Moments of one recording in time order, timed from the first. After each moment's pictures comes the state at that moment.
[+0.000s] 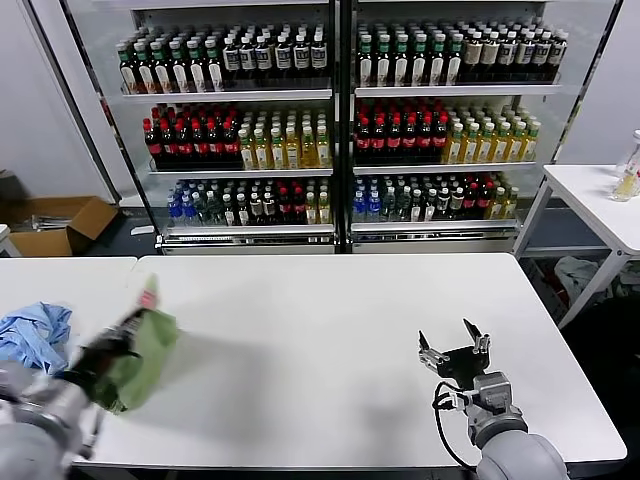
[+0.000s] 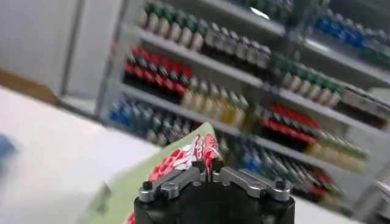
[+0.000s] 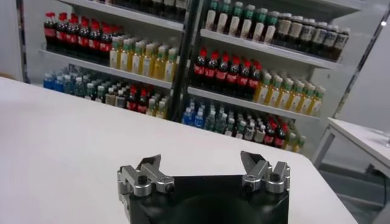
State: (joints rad) left arm 1.48 -1.08 -0.84 -2.23 -1.09 0.56 -0.21; right arm -1.38 1.06 0.40 2.21 0.27 -0.55 0.26
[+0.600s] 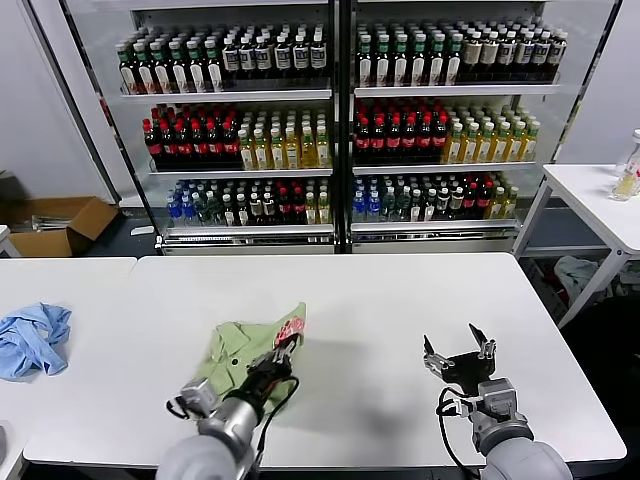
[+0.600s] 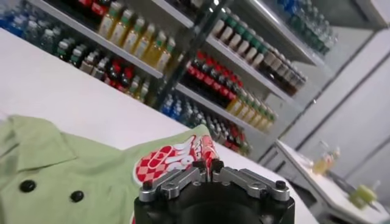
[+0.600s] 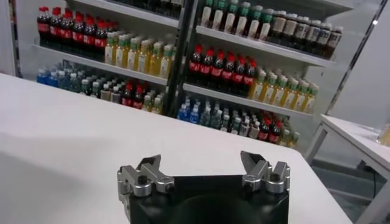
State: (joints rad) left arm 1.33 -1.40 -0.29 -2.14 -0.80 0.46 -0.26; right arm -1.41 1.06 0.42 2.22 0.26 -0.55 0.26
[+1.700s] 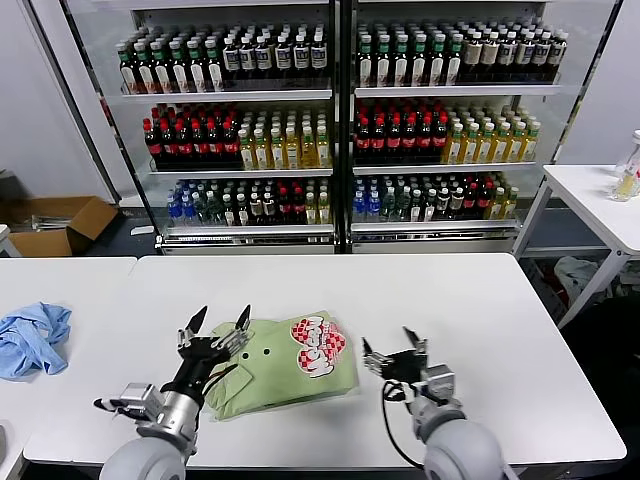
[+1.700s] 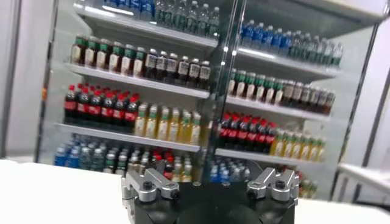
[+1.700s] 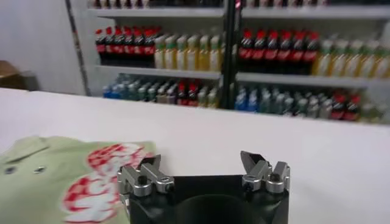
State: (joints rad) left arm 1.42 -1.30 -0.50 -2.17 -0.45 0.27 -0.07; right arm -1.19 1.16 0.14 2.08 0.46 -0.57 0.31
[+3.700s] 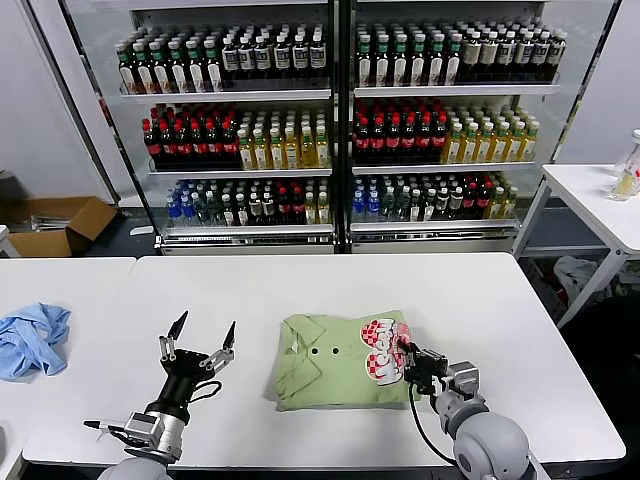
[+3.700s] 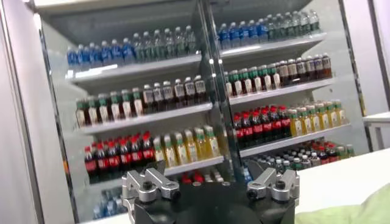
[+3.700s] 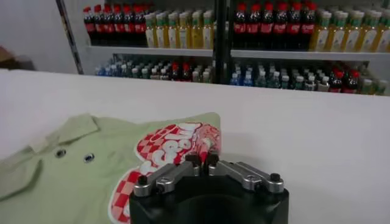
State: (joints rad) left arm 1.48 -1.27 -0.54 -2.06 -0.08 0.01 0.01; right arm -1.25 1.08 0.29 2.01 0.47 -0.54 0.15
